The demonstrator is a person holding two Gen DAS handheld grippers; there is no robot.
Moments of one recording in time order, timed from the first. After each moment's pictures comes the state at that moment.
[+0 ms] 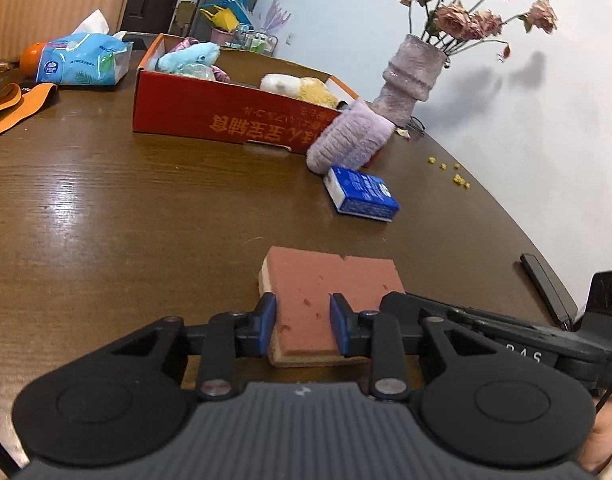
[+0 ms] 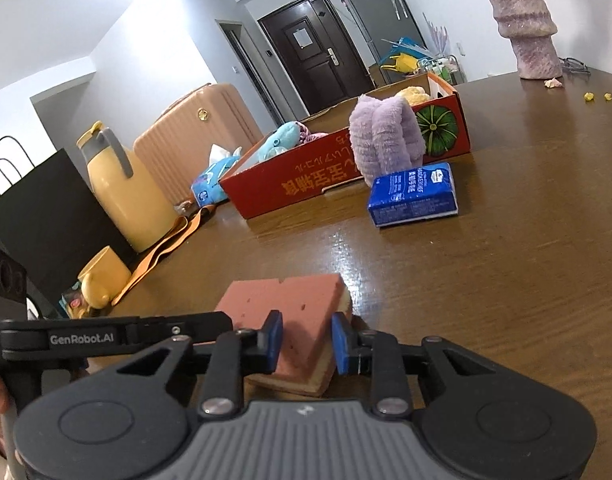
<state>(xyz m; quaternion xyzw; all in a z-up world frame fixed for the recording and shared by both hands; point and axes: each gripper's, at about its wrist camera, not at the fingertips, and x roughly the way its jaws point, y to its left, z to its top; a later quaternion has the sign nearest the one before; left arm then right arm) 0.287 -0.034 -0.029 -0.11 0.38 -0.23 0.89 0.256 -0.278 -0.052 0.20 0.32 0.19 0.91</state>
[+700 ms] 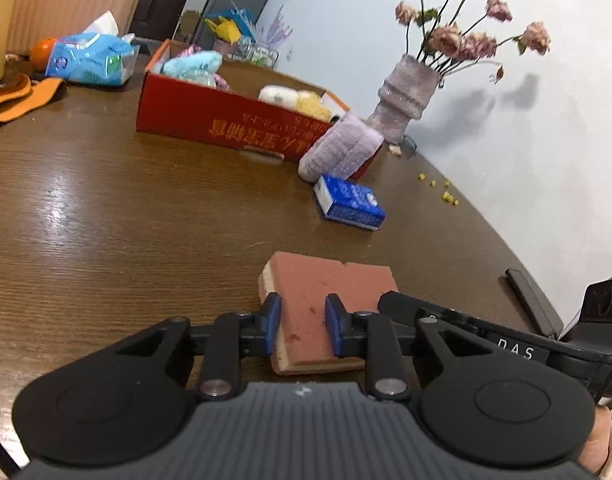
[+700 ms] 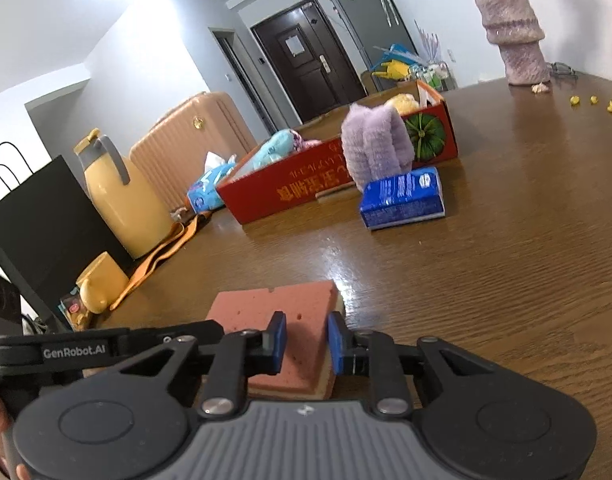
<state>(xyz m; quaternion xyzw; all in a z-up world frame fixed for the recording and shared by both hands) 0.264 -0.029 -0.026 -0.15 0.35 -0.23 0.90 0.243 -0.279 -0.045 0.20 0.30 0.18 0.91</state>
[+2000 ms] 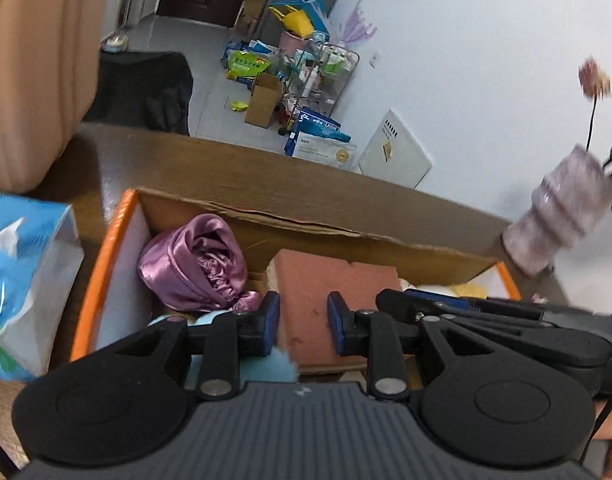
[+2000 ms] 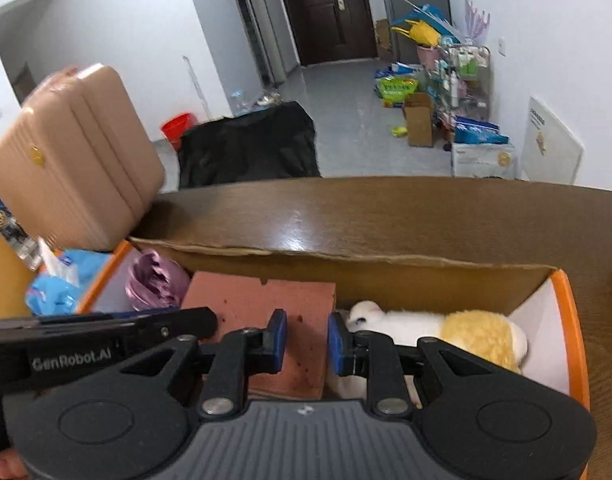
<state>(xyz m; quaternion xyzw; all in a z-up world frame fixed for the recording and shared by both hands) 0.688 -0.037 -0.003 -0.13 0.41 -0.12 0.90 0.705 -0.235 0.000 0.05 0.42 0.17 0.89</state>
